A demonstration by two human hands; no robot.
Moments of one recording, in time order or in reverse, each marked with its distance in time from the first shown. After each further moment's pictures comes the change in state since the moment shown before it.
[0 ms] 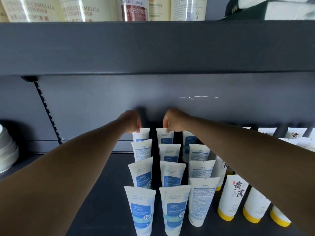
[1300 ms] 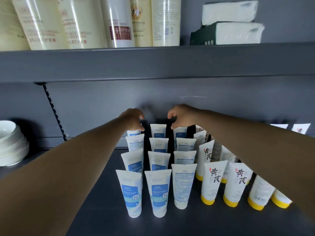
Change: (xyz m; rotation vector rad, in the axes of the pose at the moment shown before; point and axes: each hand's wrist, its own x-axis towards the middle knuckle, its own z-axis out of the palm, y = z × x) left_hand -0.047 0.048 -0.017 -0.094 0.059 -0.041; right_hand -0.058 0.031 -0.030 -0.045 0.029 -0.034
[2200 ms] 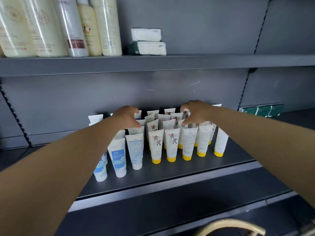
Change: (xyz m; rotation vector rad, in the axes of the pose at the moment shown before) left_hand -0.124 0.132 -0.001 0.021 -0.009 0.225; right_hand -0.240 0.061 -0.043 -0.138 0.037 0.339
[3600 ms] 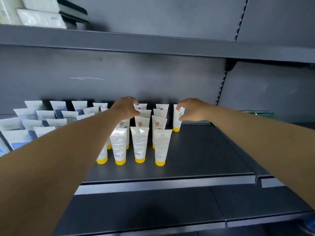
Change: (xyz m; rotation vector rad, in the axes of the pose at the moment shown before) left_hand 0.103 0.238 0.082 -0.119 0.108 -0.146; right_hand 0.026 0.266 0.020 0.046 -0.036 -0.130
